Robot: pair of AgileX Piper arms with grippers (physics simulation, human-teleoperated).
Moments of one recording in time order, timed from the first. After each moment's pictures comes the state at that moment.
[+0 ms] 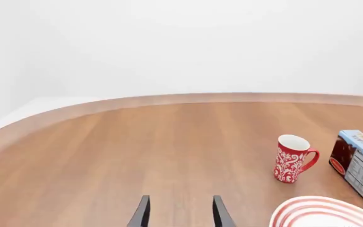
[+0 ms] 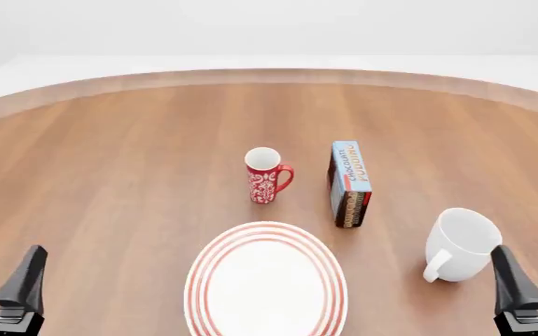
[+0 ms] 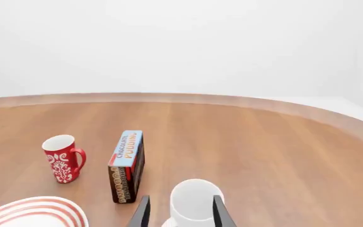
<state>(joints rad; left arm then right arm) 0.00 0.00 0.00 0.00 0.00 0.00 0.00 0.00 0.00 0.00</state>
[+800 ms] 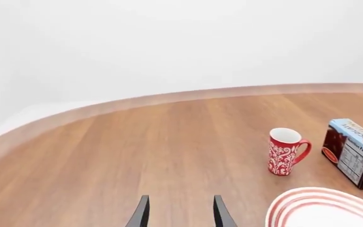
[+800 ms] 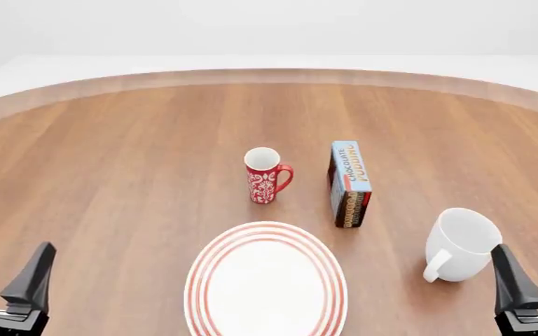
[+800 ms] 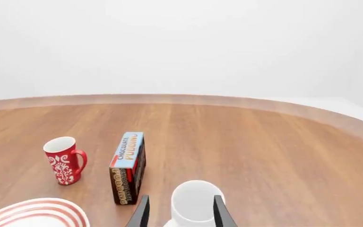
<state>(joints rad) -0.05 0.06 -0.03 -0.01 0.06 0.00 0.00 -0.01 0.00 0.01</state>
